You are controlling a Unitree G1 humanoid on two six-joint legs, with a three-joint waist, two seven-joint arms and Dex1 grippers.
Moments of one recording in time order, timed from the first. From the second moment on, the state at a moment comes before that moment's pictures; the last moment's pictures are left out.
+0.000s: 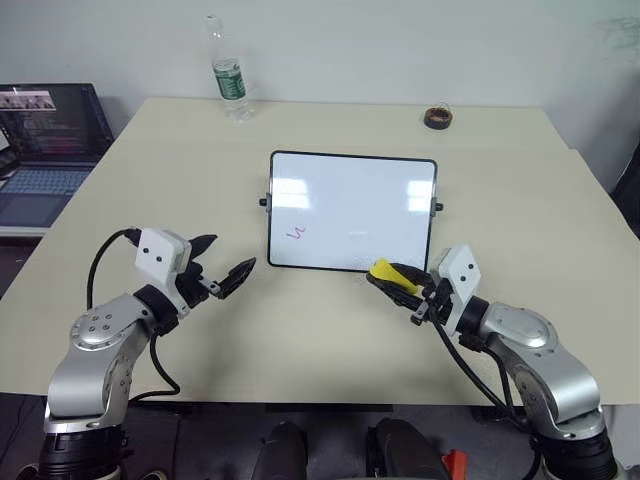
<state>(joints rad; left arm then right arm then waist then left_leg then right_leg) -0.07 0.62 0.29 -0.26 -0.42 0.41 -0.67 -0.15 -0.38 0.09 -0.58 0.29 0.61 0.64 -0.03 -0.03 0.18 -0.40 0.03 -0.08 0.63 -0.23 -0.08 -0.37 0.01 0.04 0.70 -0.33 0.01</state>
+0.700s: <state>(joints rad) -0.04 0.63 0.30 -0.27 -0.42 0.41 -0.67 -0.24 -0.45 0.18 -0.46 0.29 0.53 0.74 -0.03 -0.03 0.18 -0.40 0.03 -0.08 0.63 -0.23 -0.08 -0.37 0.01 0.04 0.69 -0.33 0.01</state>
